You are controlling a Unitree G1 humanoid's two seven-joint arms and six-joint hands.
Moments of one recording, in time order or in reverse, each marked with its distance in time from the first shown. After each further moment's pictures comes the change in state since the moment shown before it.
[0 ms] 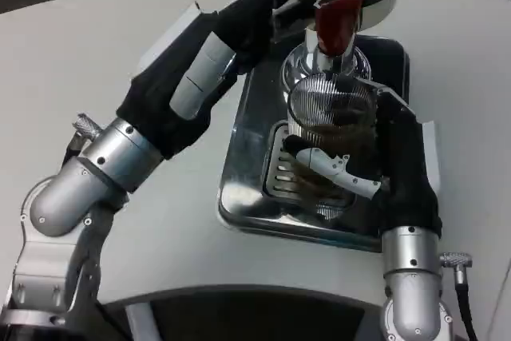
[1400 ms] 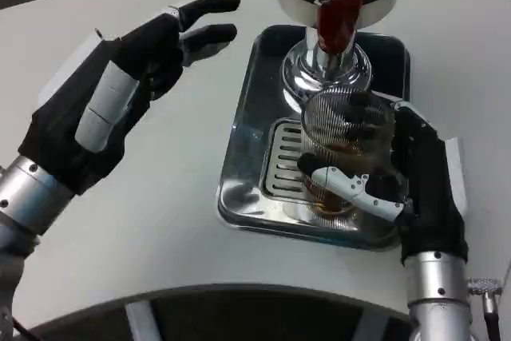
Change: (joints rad) left arm 0.223 0.139 0.138 -0.203 -0.069 0.076 0.006; right arm 0.182 0.001 0.007 -0.272 0.011 0.074 0.088
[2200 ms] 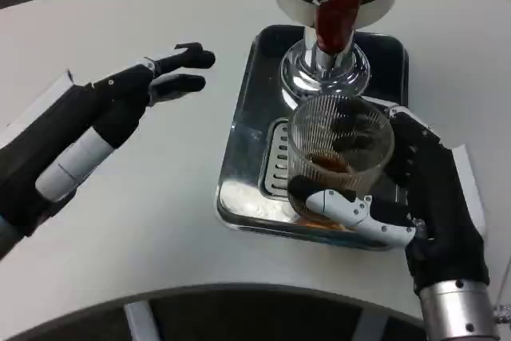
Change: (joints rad) left arm 0.156 0.125 0.066 -0.014 0.035 -0.128 -0.087; right arm 0.223 0.000 0.074 -0.400 0.030 0.140 0.170
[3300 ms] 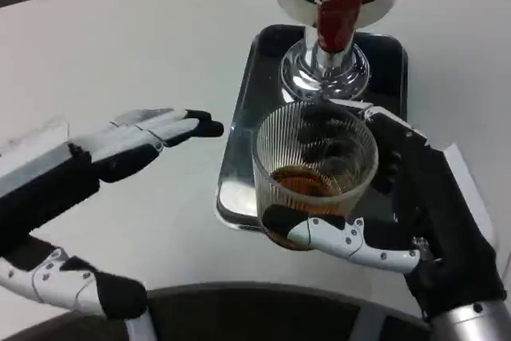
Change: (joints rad) left arm 0.194 0.266 0.120 -0.082 0.122 -0.432 -0.089; right arm 0.135 -0.041 0.077 -0.322 0.026 0.137 0.171
